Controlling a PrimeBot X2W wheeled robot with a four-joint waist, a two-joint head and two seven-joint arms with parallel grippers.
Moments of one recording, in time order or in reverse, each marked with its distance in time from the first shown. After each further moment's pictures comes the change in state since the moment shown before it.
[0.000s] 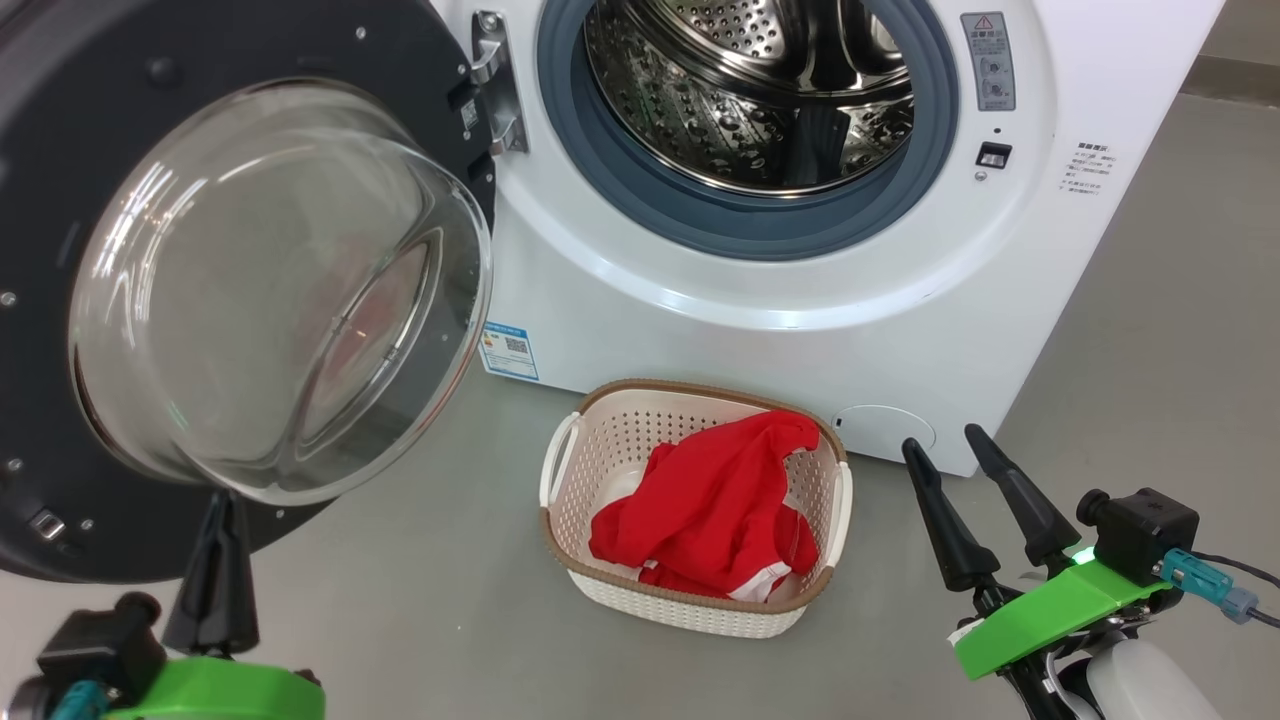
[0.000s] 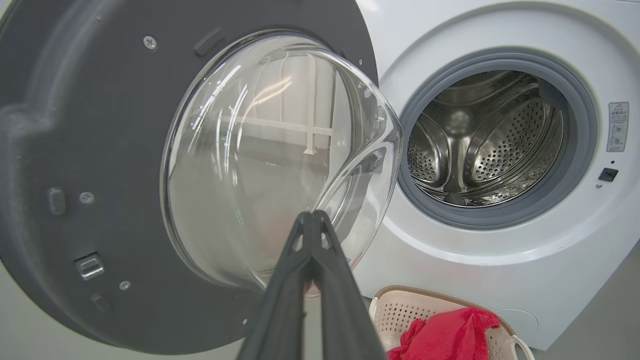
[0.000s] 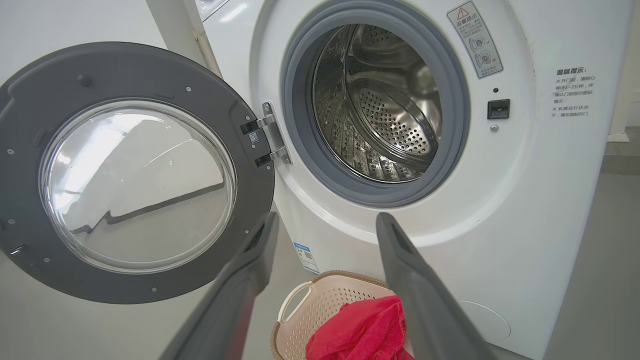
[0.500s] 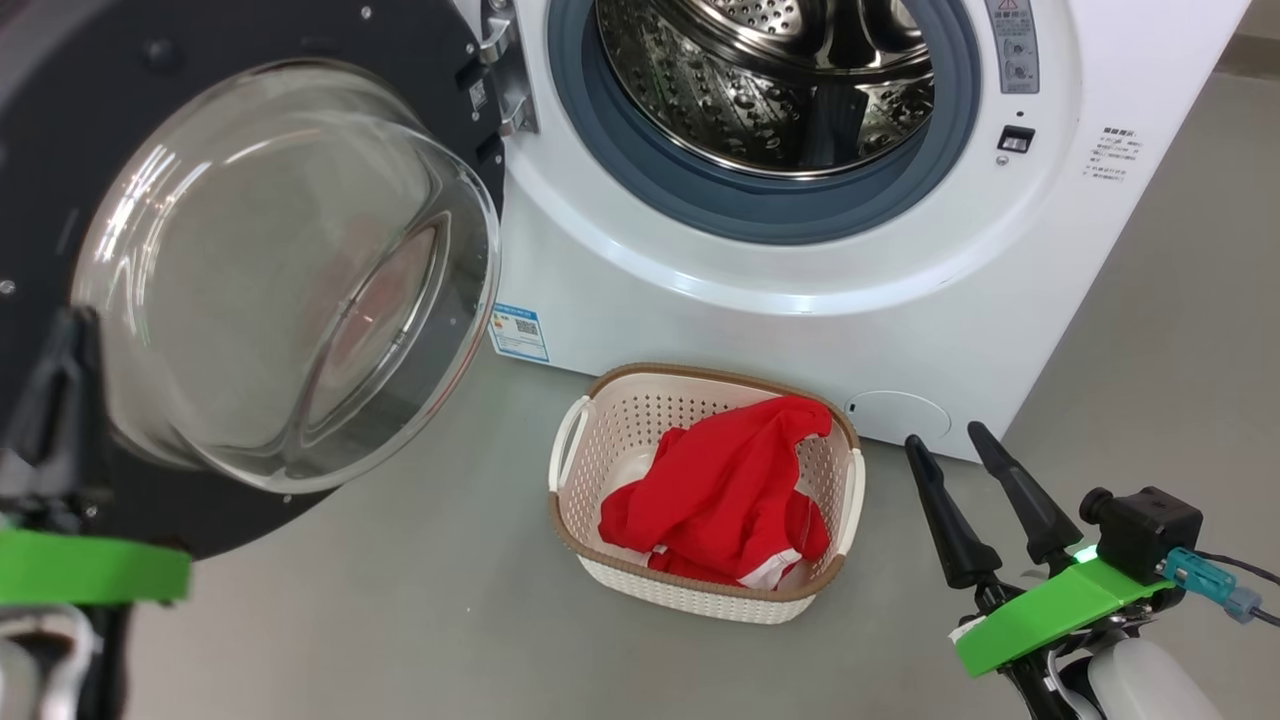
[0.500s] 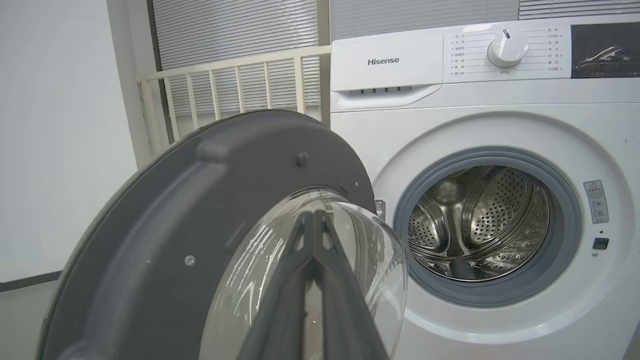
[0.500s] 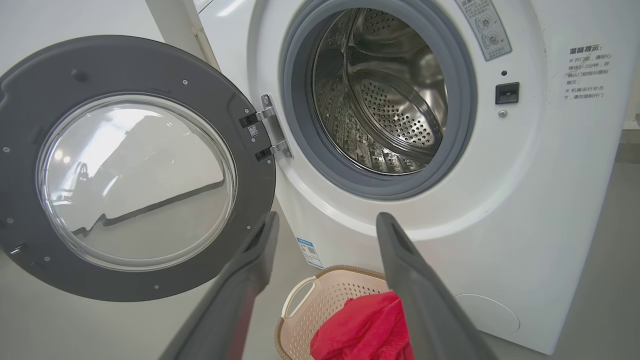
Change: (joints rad) left arm -0.139 0.160 0.096 -0.198 -0.031 -0.054 0.106; right arm 0.001 0.005 -0.008 -0.003 0.000 0.000 0.000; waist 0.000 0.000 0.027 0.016
